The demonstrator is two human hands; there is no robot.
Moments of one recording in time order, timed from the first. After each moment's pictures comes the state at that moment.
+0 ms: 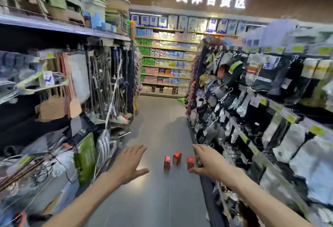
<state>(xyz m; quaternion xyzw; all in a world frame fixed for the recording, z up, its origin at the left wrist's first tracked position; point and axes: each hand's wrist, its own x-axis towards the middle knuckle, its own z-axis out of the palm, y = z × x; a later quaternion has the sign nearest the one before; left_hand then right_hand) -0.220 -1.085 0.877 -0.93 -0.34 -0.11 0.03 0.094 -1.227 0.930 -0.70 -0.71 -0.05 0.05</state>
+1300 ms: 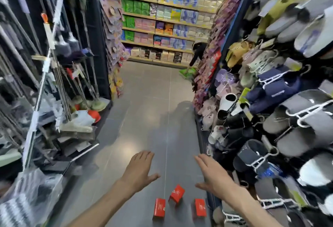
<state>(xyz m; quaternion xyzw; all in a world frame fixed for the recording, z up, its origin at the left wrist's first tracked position) 0.272 -0.185 0.656 -0.91 -0.38 -0.08 -0.13 0.551 -0.317 0.706 -0.67 -0.74 0.02 -0.01</state>
